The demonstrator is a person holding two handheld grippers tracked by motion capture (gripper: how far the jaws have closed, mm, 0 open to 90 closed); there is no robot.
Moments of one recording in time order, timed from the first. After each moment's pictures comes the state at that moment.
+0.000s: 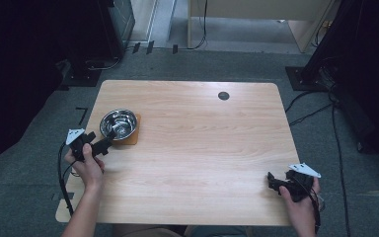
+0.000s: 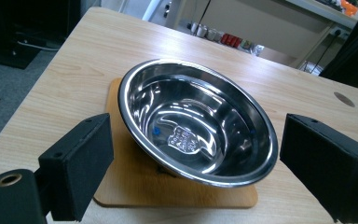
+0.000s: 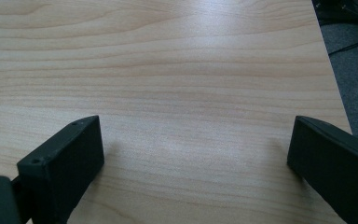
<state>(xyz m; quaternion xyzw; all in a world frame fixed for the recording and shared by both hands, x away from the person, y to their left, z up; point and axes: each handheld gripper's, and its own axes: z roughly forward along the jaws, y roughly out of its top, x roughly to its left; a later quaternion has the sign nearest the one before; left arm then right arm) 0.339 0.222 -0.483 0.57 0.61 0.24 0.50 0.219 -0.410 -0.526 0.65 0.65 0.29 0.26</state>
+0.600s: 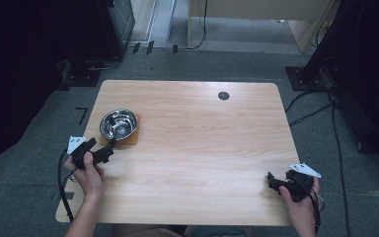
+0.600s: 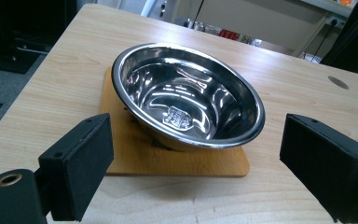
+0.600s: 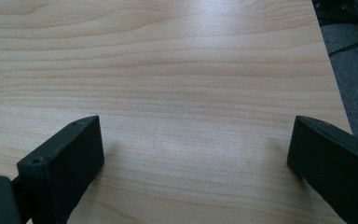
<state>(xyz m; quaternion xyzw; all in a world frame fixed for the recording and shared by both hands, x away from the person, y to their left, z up) 0.317 0.219 -0.489 0.59 0.59 0.25 0.49 0.219 -0.410 -0.526 0.65 0.65 0.29 0.26</state>
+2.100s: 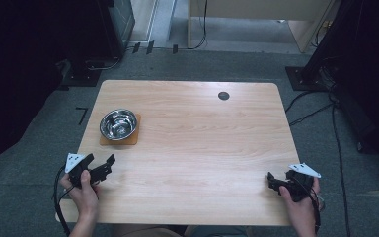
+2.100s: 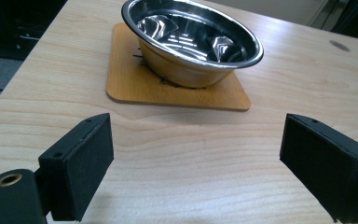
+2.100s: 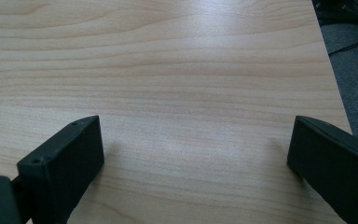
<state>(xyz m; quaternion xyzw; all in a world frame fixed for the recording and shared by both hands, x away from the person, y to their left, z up) 0.272 0.226 -0.508 0.61 0.59 0.25 0.47 0.219 -0.410 -0.526 0.65 0.65 0.29 0.26</state>
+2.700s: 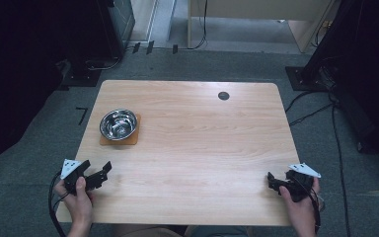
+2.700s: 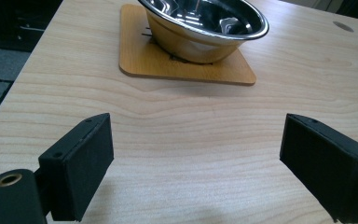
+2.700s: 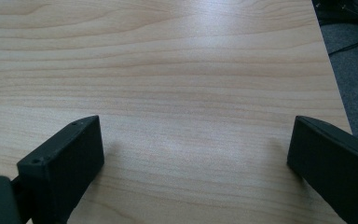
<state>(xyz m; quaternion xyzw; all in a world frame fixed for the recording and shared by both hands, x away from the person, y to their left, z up) 0.256 0.237 -0.512 0.63 0.59 0.24 0.45 0.219 -0.410 -0.526 0.65 0.65 0.29 0.26</state>
